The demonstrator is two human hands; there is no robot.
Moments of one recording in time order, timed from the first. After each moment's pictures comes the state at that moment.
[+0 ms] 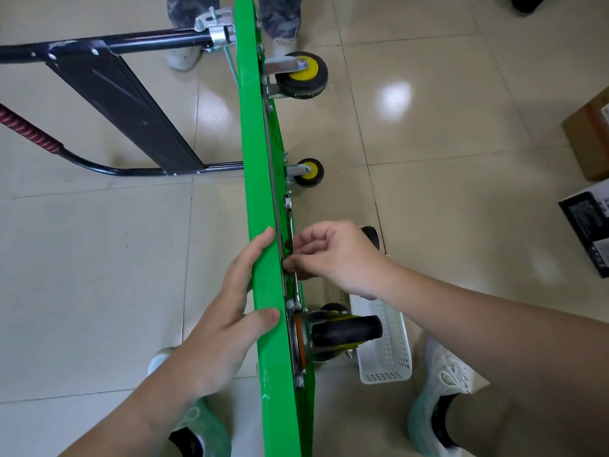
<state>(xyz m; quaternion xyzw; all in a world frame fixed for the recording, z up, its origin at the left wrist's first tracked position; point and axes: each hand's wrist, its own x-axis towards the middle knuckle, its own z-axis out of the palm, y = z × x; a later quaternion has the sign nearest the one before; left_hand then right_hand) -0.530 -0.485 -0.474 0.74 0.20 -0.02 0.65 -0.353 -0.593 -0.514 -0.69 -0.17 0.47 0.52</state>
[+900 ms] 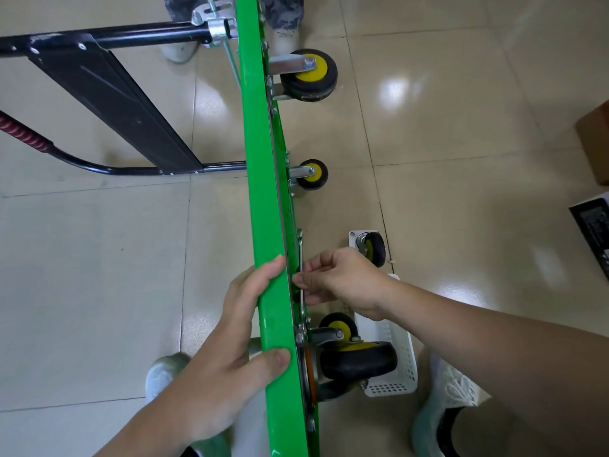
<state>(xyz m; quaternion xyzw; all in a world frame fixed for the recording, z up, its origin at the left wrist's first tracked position) -0.526 -0.475 -0.475 0.73 0.19 -0.06 0.65 -0.339 -0.585 -0.558 -0.62 -0.04 0.59 0.52</state>
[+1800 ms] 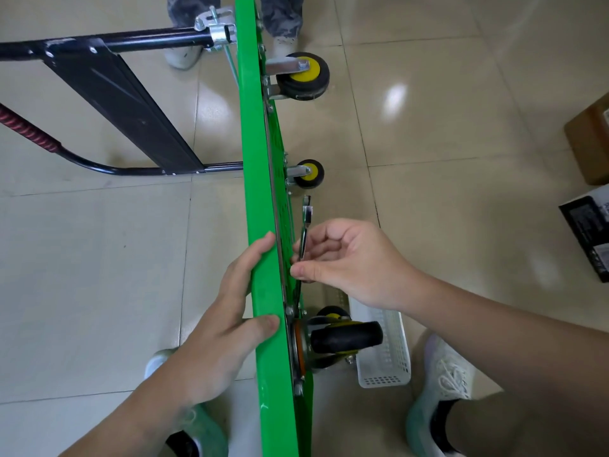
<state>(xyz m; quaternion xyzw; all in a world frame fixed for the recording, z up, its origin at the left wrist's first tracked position) -0.528 -0.480 -0.480 0.73 0.19 -0.02 0.66 -0.348 -0.609 -0.488 -0.64 -0.22 0.45 0.58</state>
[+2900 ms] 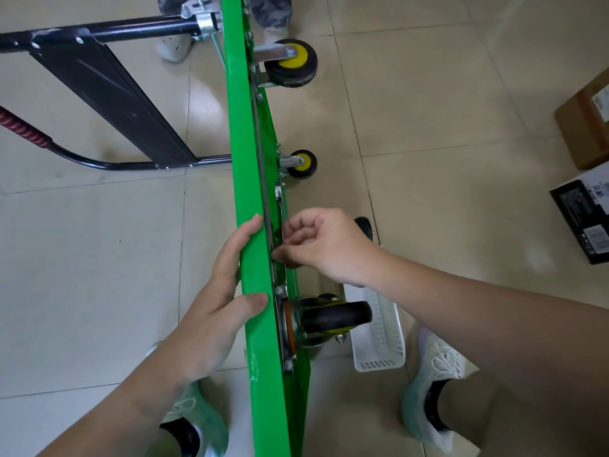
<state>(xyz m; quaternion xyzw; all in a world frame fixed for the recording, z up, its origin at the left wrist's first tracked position) -0.530 -0.487 -0.480 0.72 0.19 0.00 0.67 -0.354 -0.596 -0.511 -0.70 -0.20 0.44 0.52</state>
